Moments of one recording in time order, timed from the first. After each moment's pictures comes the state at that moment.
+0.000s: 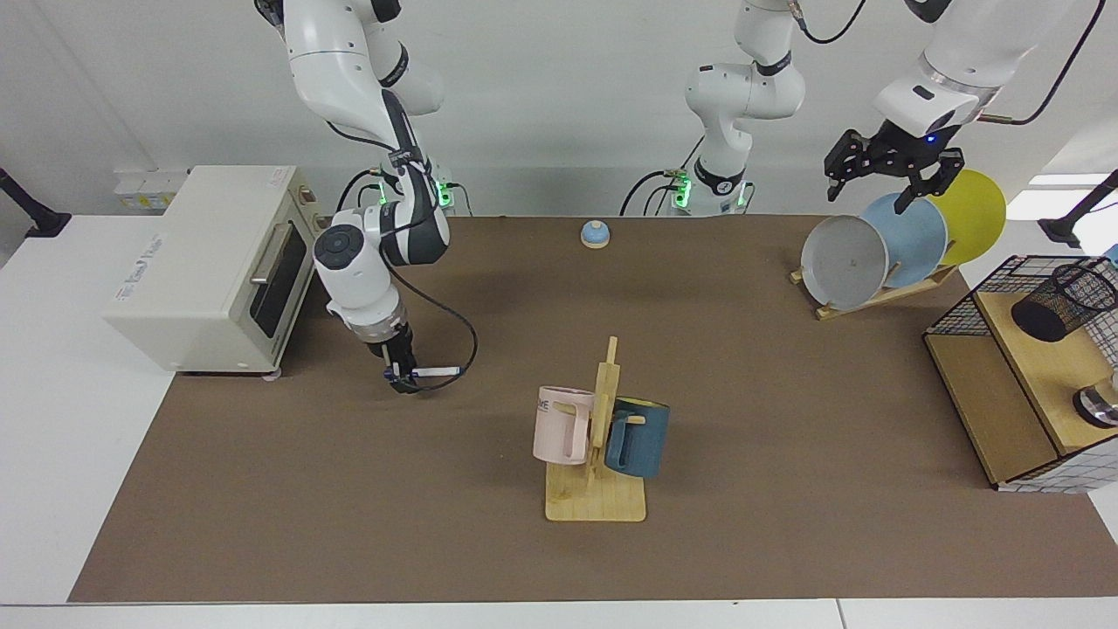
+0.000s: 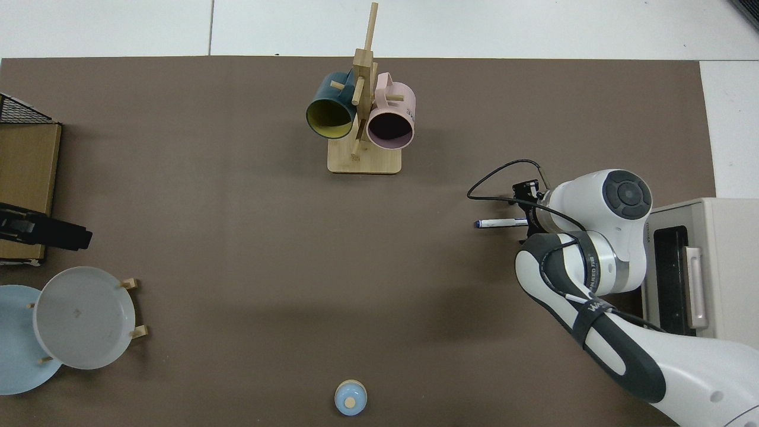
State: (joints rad) left arm -0.15 -0.04 0.12 -1.52 -0.02 1.42 0.25; right arm 0.02 0.28 0.11 -2.12 0.06 2.46 1.45
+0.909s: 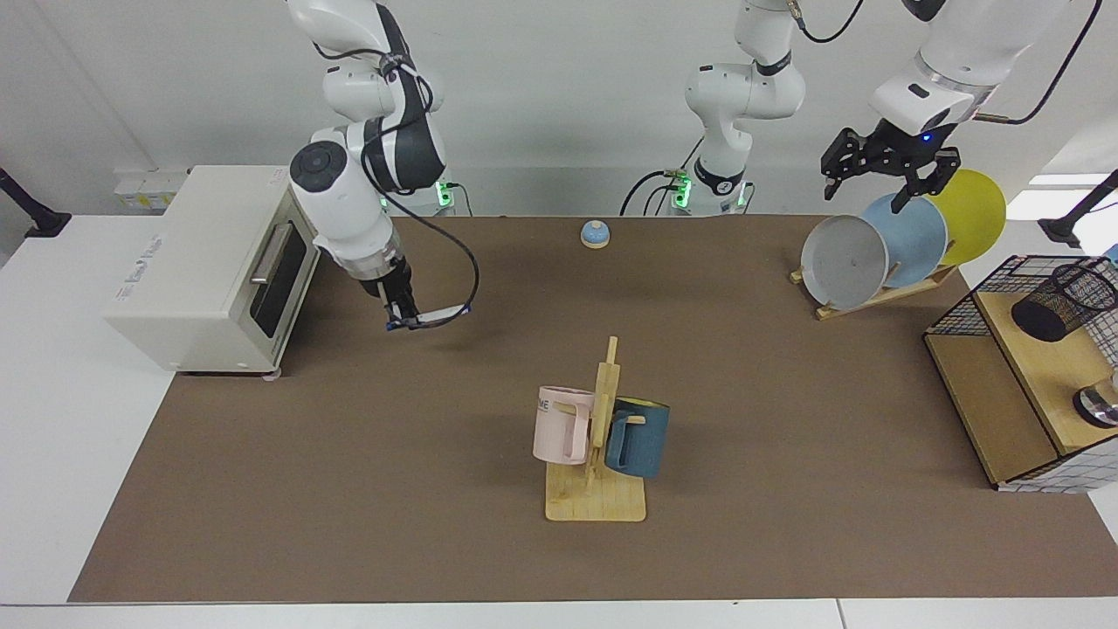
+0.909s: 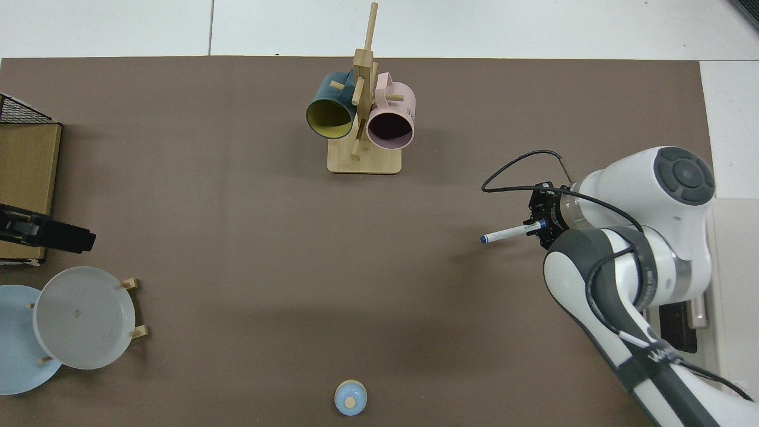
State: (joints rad) left arm -0.15 -0.04 0.11 -1.52 -0.02 1.42 0.26; right arm 0.05 0.01 0.13 -2.01 0.13 2.00 1.47
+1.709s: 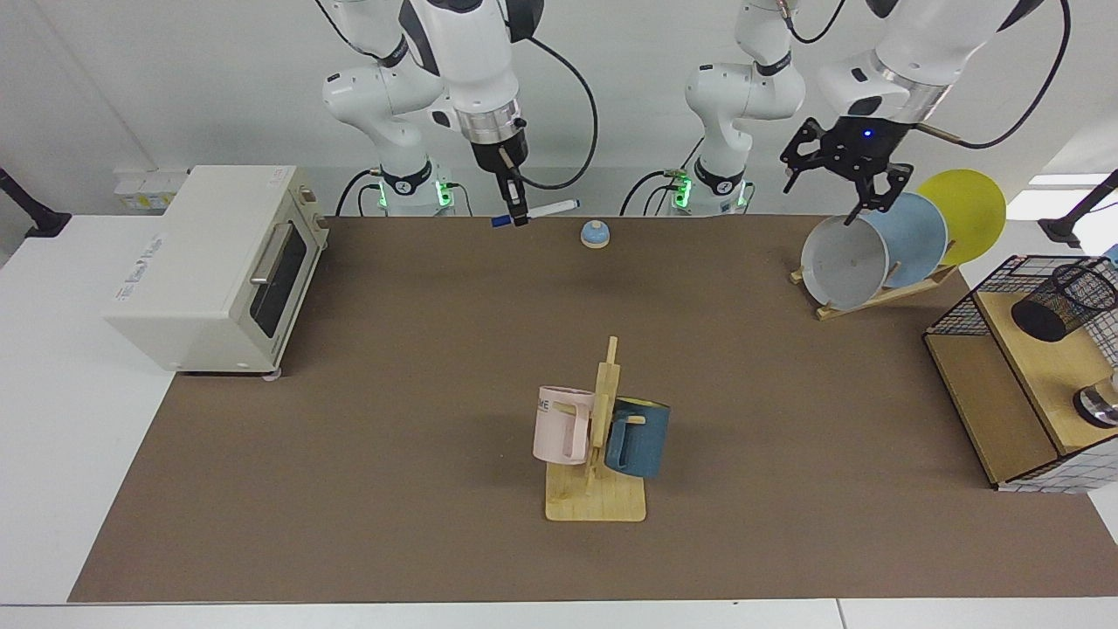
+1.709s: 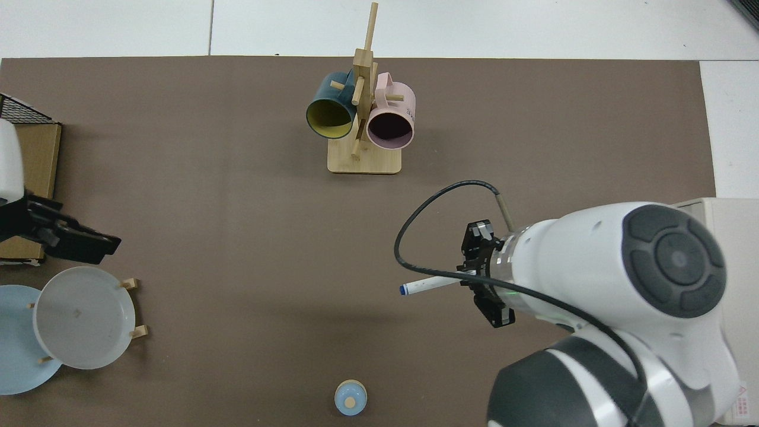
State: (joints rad) left arm -0.22 -0.05 0.03 -1.54 -0.10 1.48 0.60; right arm 0.41 -0.12 0.14 -1.86 0.16 1.82 1.88
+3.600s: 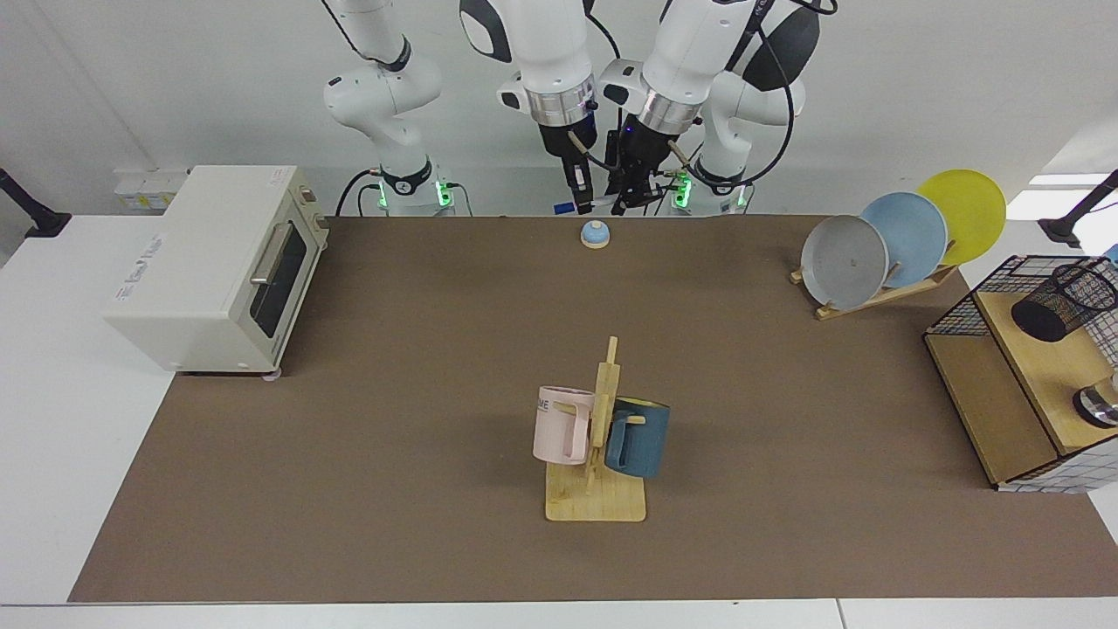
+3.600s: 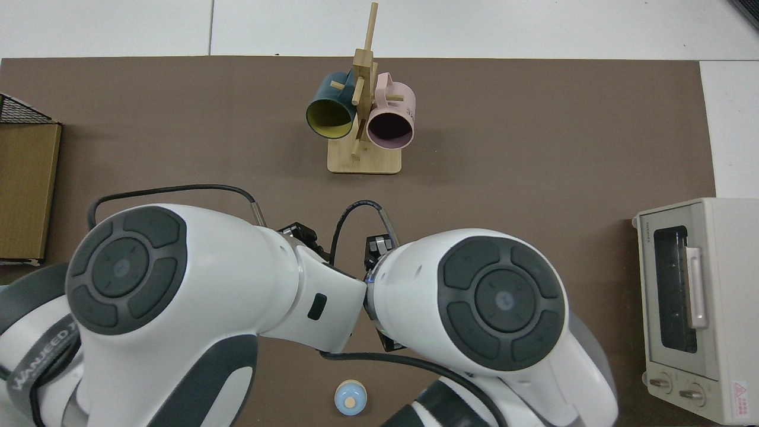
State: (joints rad) left arm -0.48 -0.11 -0.09 -1.81 -0.26 1.78 0.72; right arm 0.52 0.04 0.13 -1.65 0.15 1.81 2.07
